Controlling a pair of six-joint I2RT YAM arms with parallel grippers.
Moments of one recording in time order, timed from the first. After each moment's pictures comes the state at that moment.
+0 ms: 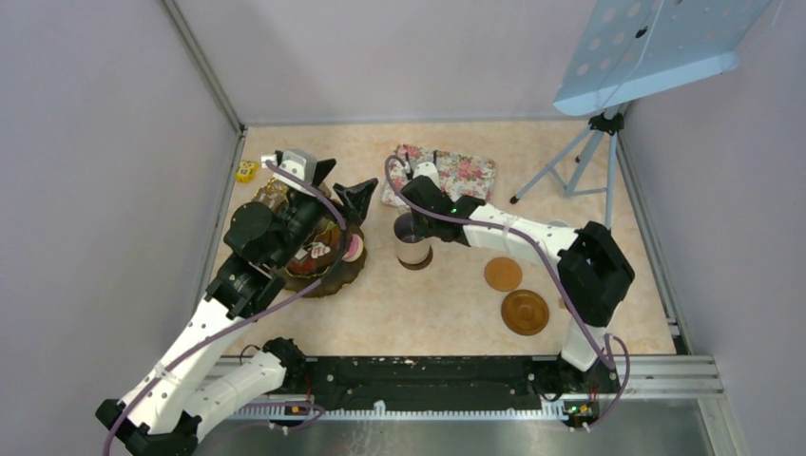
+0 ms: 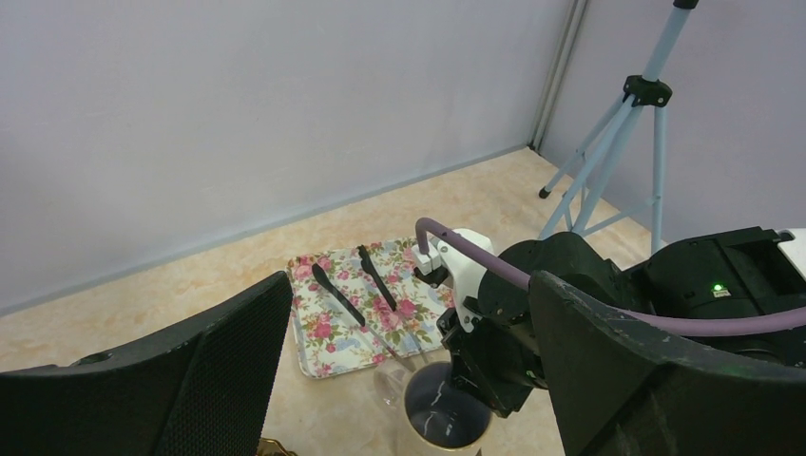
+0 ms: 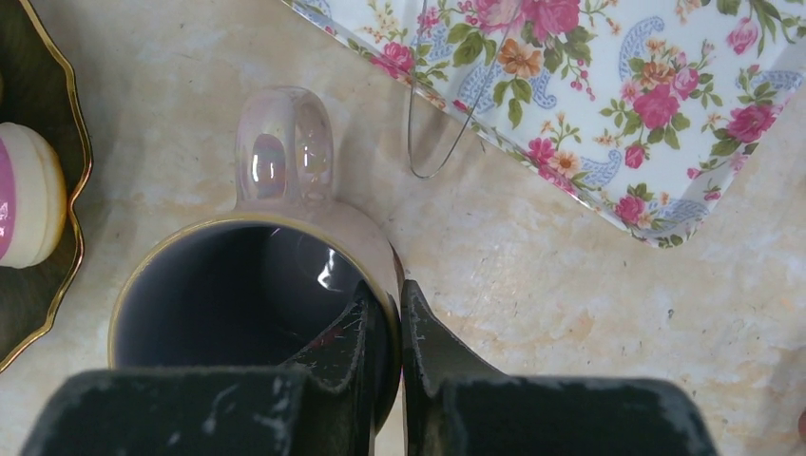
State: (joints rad) left arm -0.59 0.78 0.96 0.00 -0.02 -0.09; right arm 0.88 1.78 1.36 -0.44 0.41 0.38
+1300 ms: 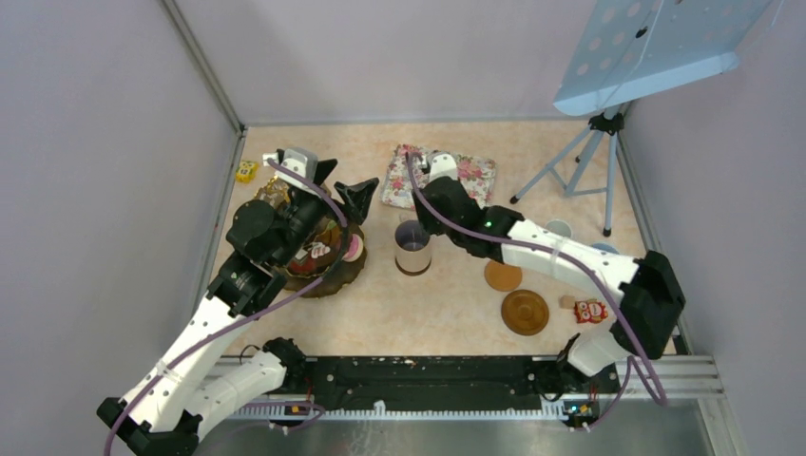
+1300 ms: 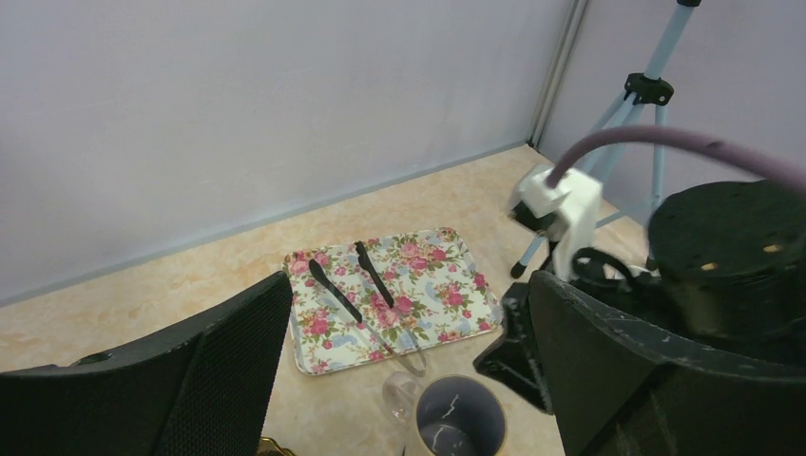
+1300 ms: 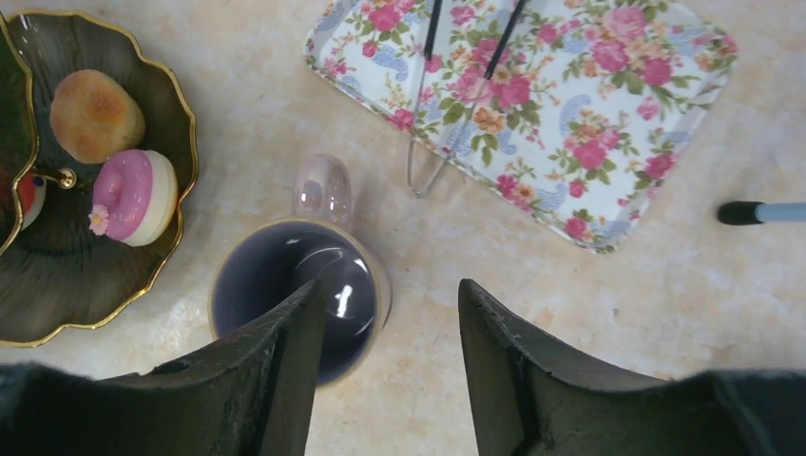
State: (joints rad) left arm -0.59 0.79 0.96 0.00 -0.02 -0.10; right arm 0.93 1.55 1.26 -0.36 0.46 0.33
